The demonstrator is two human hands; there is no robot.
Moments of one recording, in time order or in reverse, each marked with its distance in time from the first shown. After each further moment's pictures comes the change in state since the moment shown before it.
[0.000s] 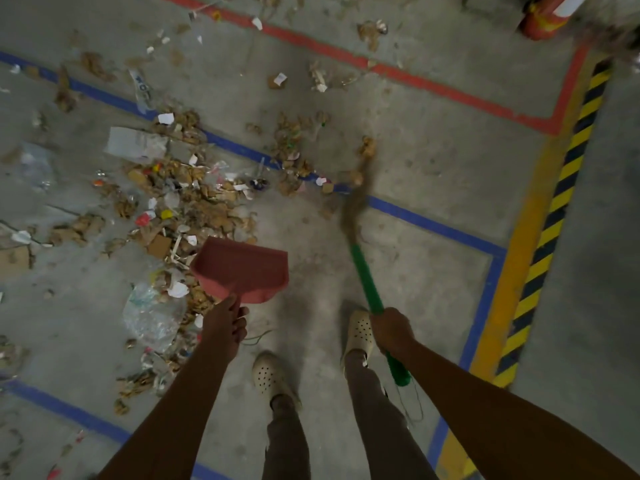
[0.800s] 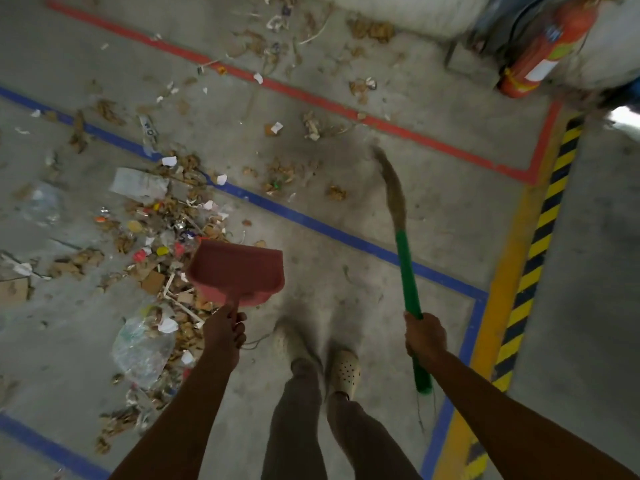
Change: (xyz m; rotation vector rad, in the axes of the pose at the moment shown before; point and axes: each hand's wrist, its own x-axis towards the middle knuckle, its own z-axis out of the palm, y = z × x) left_hand -0.019 0.056 0.099 -0.062 0.054 0.118; right_hand 0.043 -0.007 -0.152 0.274 0.238 0.088
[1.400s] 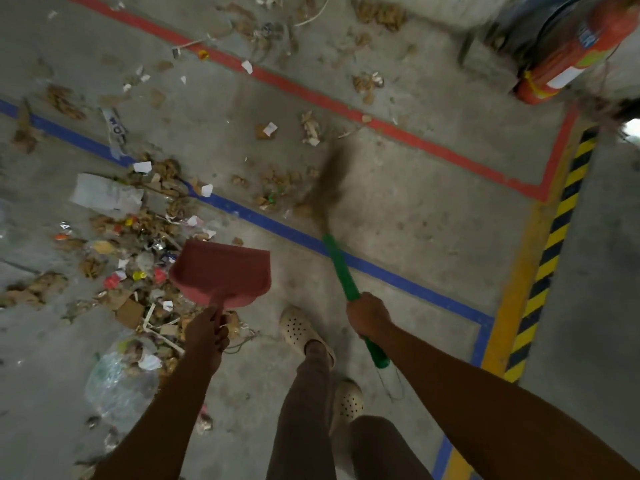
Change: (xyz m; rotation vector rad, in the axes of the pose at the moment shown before) left_hand 0.140 0.109 0.051 0.045 0.028 -0.082; right_hand 0.056 -0.225 0.098 -0.381 -0.293 -0.190
